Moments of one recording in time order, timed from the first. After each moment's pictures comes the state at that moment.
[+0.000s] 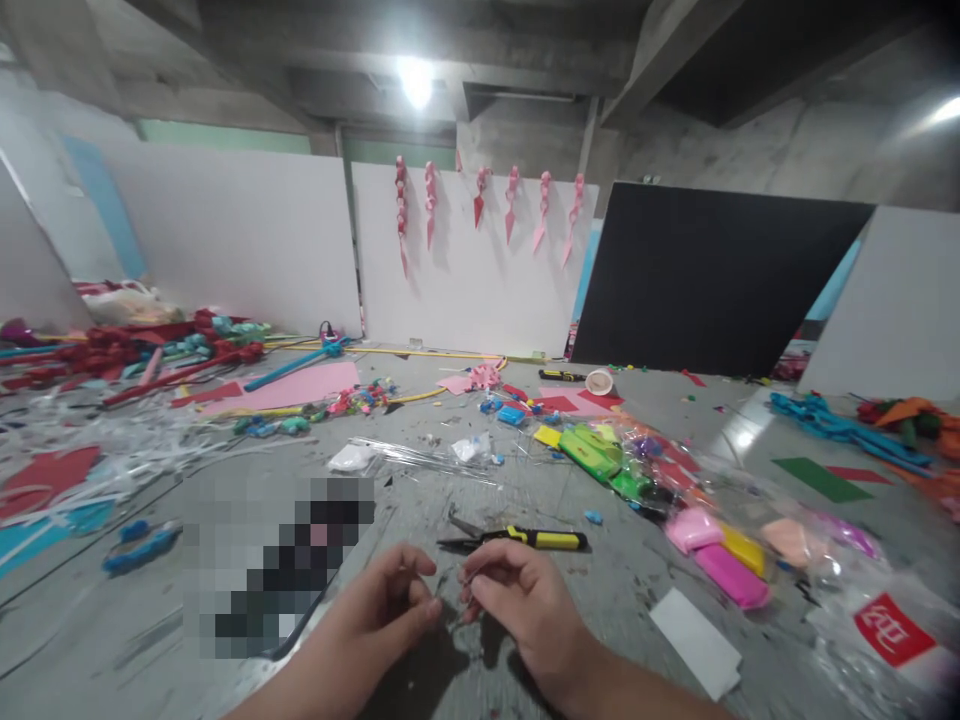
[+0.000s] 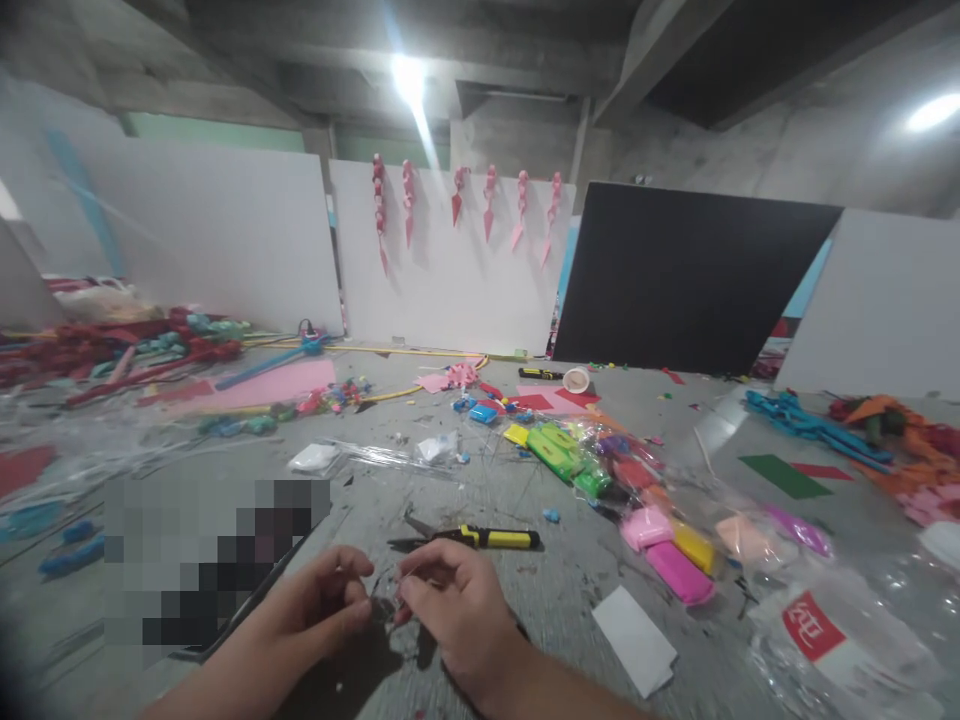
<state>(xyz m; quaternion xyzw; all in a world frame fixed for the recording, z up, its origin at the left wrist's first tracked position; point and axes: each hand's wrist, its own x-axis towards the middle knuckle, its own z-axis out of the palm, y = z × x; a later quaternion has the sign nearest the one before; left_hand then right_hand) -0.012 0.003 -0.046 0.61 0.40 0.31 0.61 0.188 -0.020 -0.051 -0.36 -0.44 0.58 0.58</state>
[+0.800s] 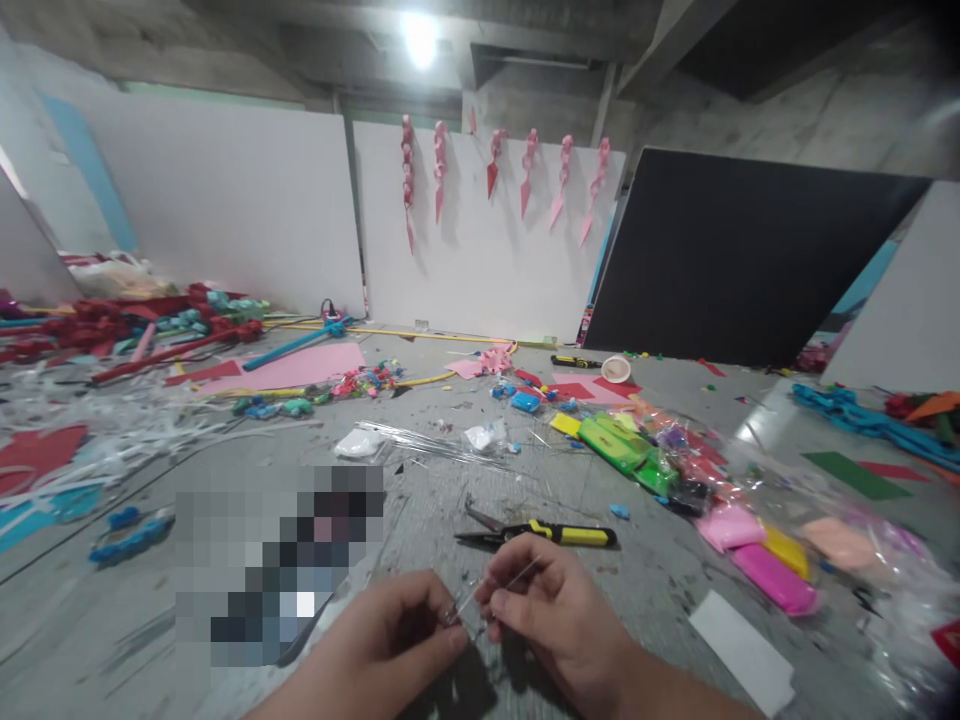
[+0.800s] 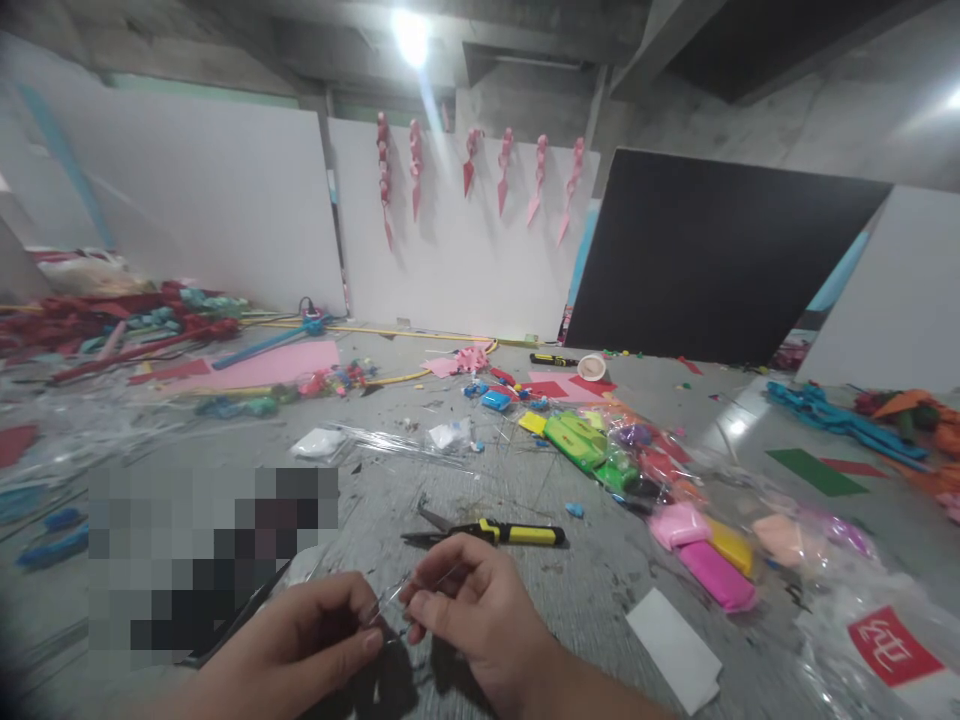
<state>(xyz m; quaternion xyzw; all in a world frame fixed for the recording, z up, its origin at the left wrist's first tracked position) -0.012 -0.008 -0.030 0.67 0.43 0.21 0.57 0.190 -0.024 -0.060 -0.30 -0.39 0.66 0.56</state>
